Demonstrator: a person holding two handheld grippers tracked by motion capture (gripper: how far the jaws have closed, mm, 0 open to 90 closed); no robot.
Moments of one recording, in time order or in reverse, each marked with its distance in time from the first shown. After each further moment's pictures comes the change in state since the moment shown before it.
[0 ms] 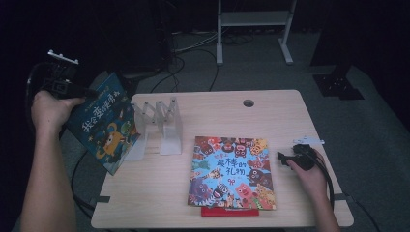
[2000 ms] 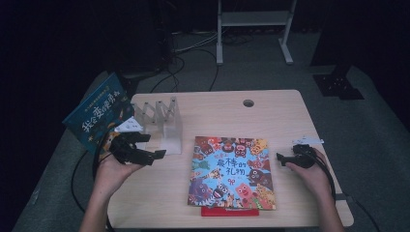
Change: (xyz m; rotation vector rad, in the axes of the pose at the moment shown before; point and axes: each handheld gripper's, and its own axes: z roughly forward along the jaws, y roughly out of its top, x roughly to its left) left arm -0.169 -0.117 0.076 -0.133 -0.315 0.292; right arm -0.001 0.000 0.001 0.011 0.033 -0.036
